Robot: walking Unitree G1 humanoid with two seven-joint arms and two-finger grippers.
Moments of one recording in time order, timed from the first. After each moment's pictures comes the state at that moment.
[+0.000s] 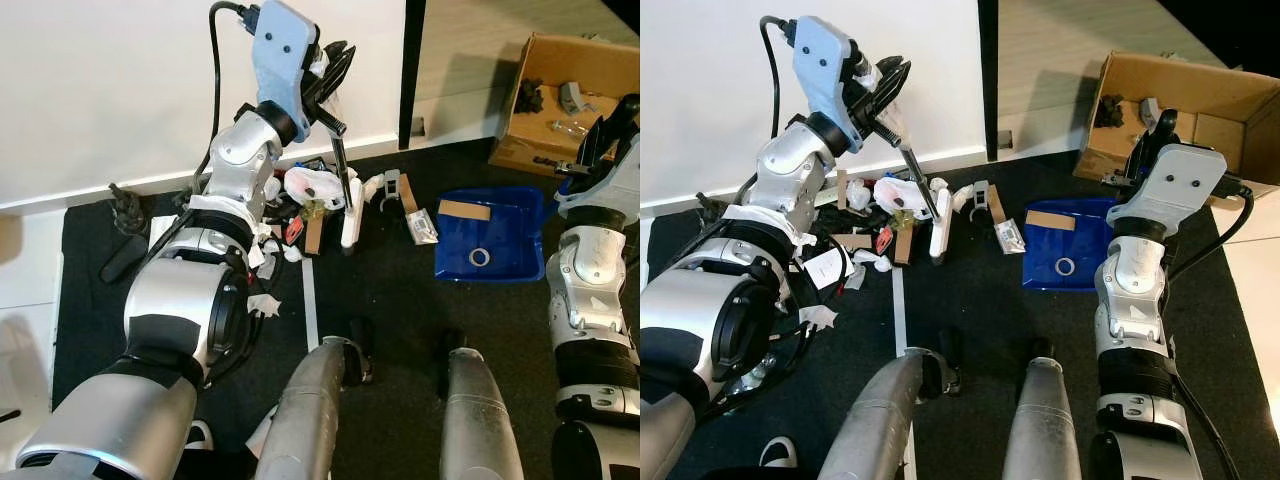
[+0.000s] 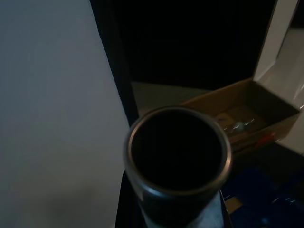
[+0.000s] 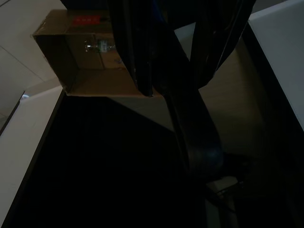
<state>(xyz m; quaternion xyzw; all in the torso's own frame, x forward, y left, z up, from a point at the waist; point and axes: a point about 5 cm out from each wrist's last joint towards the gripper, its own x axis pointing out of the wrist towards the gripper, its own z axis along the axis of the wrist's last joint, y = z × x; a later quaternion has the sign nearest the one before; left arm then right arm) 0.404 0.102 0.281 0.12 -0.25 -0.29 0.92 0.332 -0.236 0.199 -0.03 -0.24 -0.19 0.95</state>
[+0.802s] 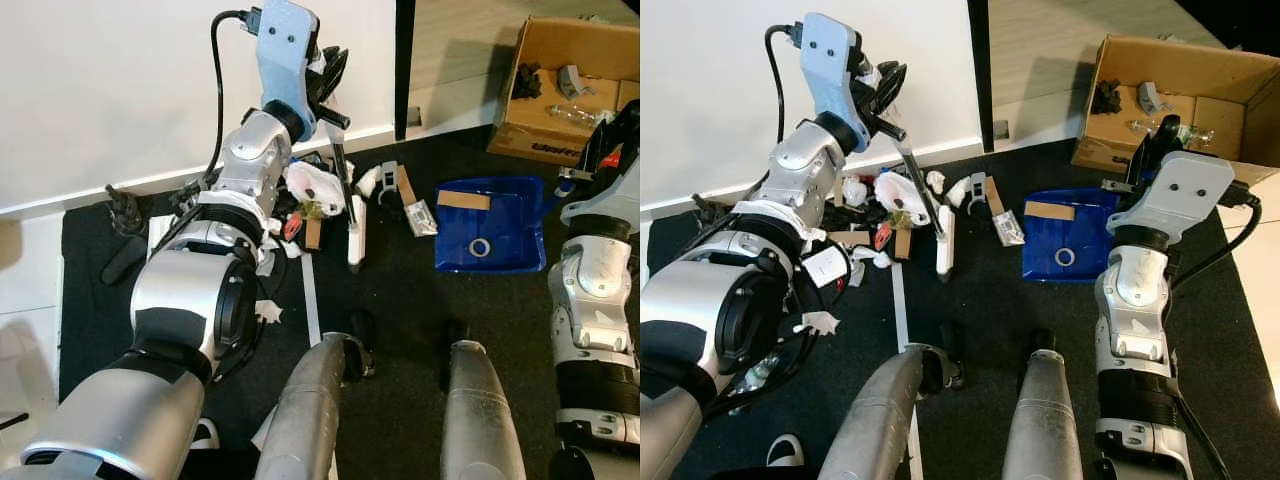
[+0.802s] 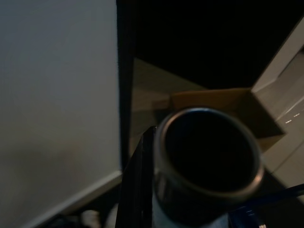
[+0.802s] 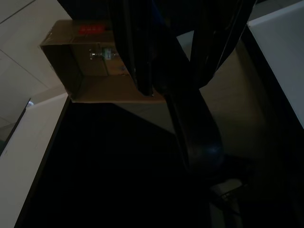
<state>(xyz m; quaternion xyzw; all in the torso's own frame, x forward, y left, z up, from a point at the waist) 0.414 0.095 0.276 -0.01 -0.18 -0.26 0.95 0.312 -0.230 0.205 -0.03 -0.24 -0.18 0.95</state>
